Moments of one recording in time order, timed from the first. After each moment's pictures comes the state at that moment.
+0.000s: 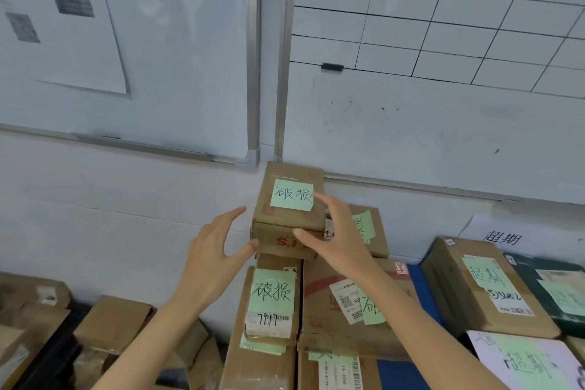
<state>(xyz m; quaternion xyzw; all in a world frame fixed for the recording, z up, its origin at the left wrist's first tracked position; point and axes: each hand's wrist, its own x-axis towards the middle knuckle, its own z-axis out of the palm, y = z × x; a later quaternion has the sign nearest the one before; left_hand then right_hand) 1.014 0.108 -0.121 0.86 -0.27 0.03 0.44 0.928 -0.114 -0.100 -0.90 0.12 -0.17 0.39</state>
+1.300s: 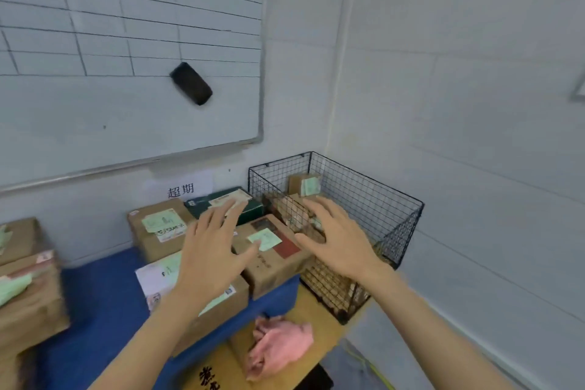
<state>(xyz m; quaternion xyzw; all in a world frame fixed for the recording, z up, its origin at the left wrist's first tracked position) 0.567 -0.202 -0.080 0.72 -0.63 0.11 0.26 0.344 -0.291 -0.054 -0.87 0.44 -0.21 0.05</state>
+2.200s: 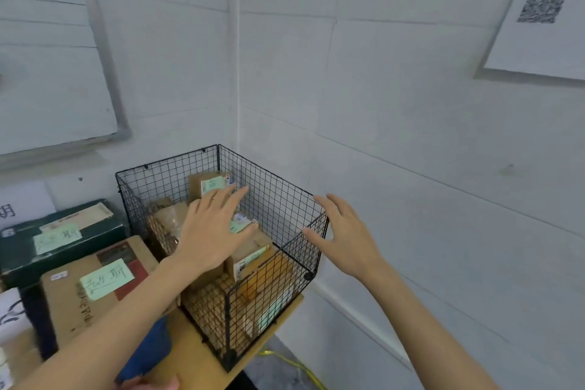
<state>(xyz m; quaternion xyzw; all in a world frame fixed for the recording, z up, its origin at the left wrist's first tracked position) 0.340 -0.456 -0.085 0.67 -0.72 0.07 0.19 0.085 -0.475 -0.072 -0.80 0.54 -0.23 0.08</state>
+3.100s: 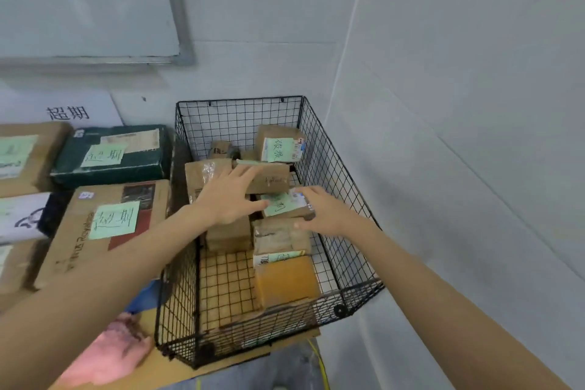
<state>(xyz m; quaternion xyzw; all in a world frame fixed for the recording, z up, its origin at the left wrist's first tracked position) 0.378 -0.622 -0.152 0.82 -0.55 -0.10 0.10 0.202 -0.763 -0.160 -0.93 0.27 0.09 0.24</state>
